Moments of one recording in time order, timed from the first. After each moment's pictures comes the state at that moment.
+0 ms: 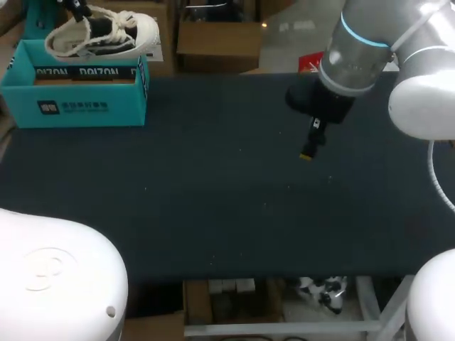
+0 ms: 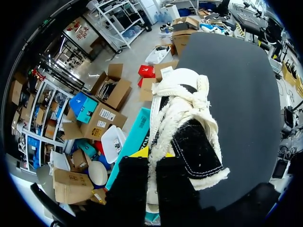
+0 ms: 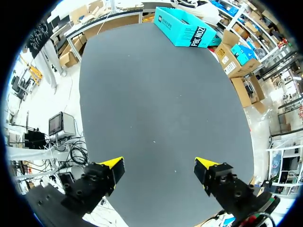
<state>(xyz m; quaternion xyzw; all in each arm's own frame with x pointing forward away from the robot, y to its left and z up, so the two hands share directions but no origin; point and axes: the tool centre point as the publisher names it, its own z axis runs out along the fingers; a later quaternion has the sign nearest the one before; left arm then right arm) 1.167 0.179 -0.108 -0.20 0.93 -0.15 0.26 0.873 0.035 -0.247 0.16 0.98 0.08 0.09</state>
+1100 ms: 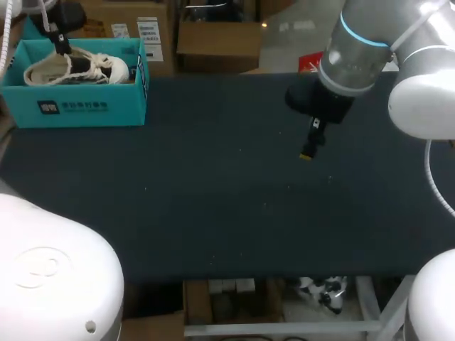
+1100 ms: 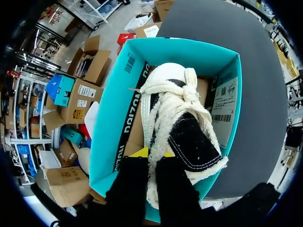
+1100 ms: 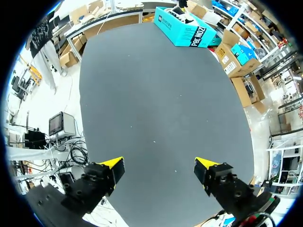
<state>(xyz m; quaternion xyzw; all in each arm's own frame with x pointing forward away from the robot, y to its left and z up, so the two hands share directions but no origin) 1.211 0.272 -0.240 -0.16 0.97 -0.03 0.16 0.873 0.035 -0.246 0.16 0.98 0.08 0.09</state>
